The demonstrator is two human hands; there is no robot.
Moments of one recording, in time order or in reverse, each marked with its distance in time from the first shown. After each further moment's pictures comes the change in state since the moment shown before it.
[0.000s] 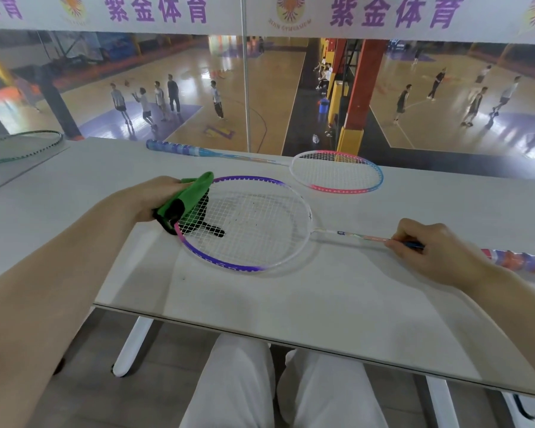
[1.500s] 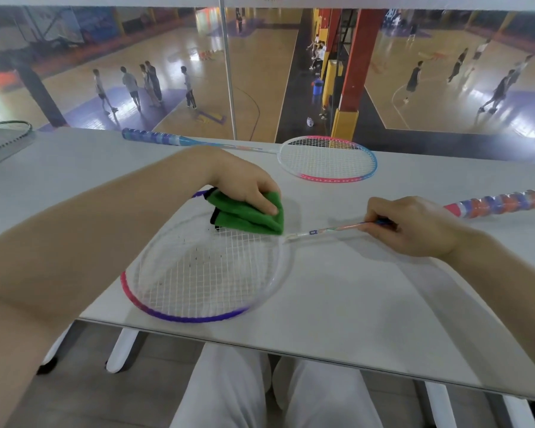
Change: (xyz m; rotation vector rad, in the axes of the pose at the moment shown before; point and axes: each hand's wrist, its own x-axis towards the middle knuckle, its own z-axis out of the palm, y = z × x) left_hand 0.025 0.103 0.113 1.033 -0.609 0.263; right_hand 0.047 0.002 0.000 -0.103 -0.059 -0.322
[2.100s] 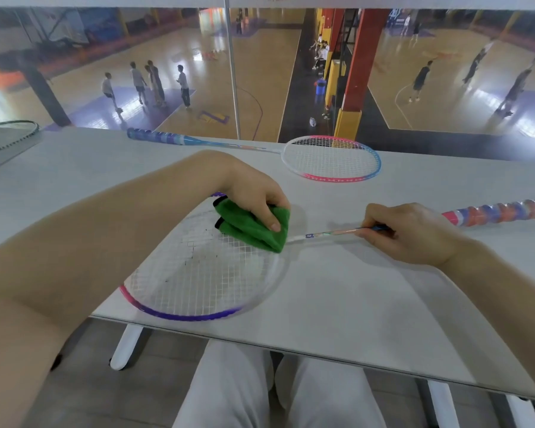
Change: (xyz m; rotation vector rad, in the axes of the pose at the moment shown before) left_hand 0.006 0.008 0.009 0.007 -0.154 0.080; right_hand -0.004 -0.012 0.011 -0.015 0.035 0.018
